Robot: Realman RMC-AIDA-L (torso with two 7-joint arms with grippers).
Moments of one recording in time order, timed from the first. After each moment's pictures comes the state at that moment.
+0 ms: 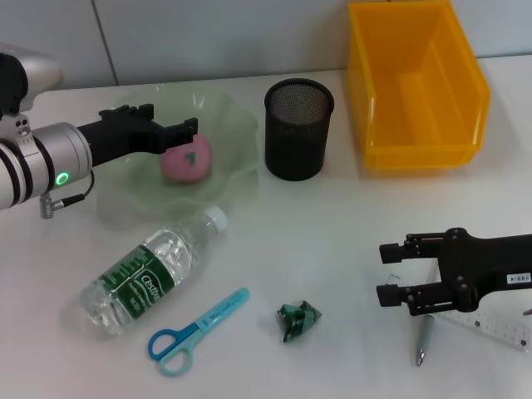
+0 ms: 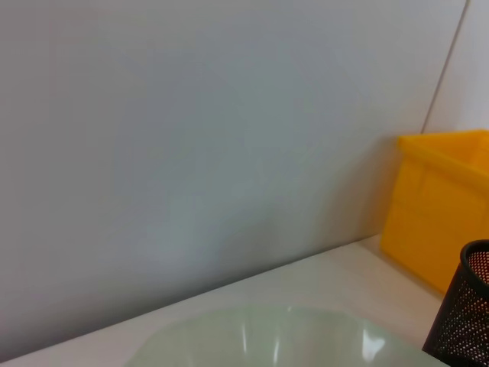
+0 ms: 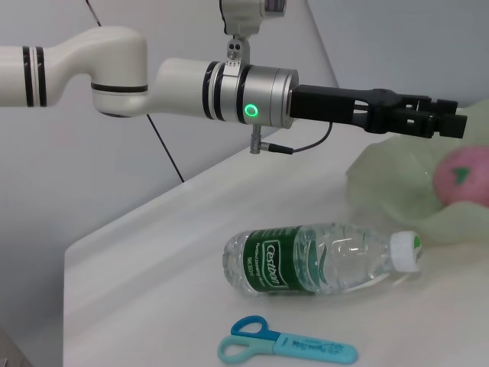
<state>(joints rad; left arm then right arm) -0.67 -2.07 1.23 0.53 1.52 0.71 -1.53 0.46 2.01 -0.62 -0.65 -2.14 -1.78 1.41</state>
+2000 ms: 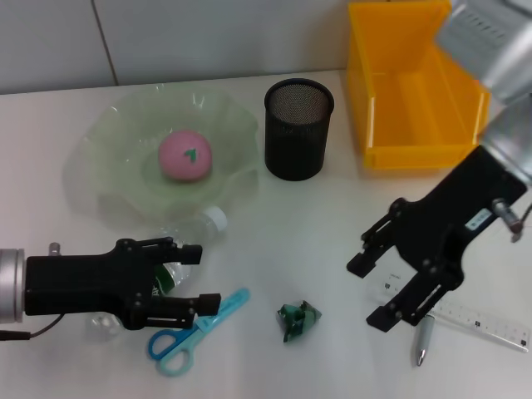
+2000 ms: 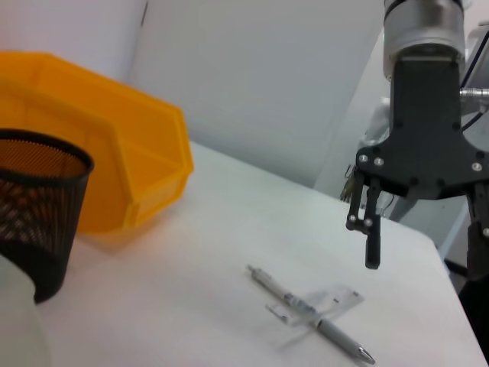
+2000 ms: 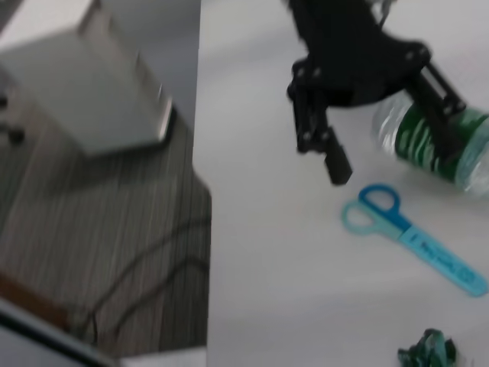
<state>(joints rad) -0.46 -2.01 1.10 0.66 1.77 1.61 -1.45 0.80 2.00 -1.04 -1.02 -2.30 -2.02 1.83</state>
